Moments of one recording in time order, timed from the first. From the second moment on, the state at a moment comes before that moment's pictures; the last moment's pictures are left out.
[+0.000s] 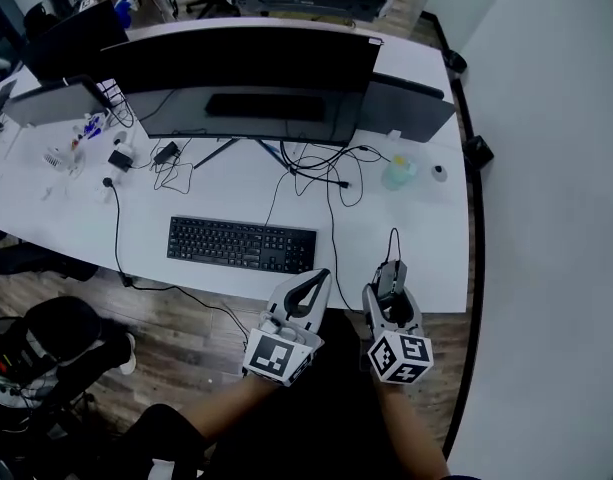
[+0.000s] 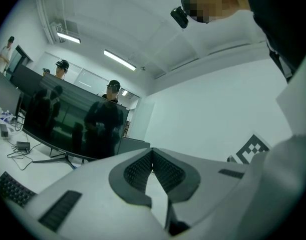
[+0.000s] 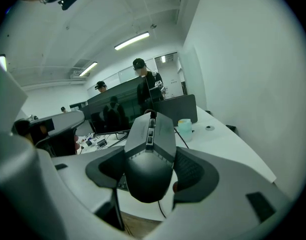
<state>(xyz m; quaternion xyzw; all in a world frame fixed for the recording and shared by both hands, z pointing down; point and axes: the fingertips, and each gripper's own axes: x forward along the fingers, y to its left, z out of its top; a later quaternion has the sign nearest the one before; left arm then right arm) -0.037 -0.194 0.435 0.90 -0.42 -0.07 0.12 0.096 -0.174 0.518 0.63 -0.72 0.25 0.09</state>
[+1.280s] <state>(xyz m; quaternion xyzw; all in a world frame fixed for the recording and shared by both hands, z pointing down) 0.007 -0.305 0.483 0.87 -0.46 0.03 0.15 0.126 -0.249 0.723 0.57 -0.70 0.34 0.27</state>
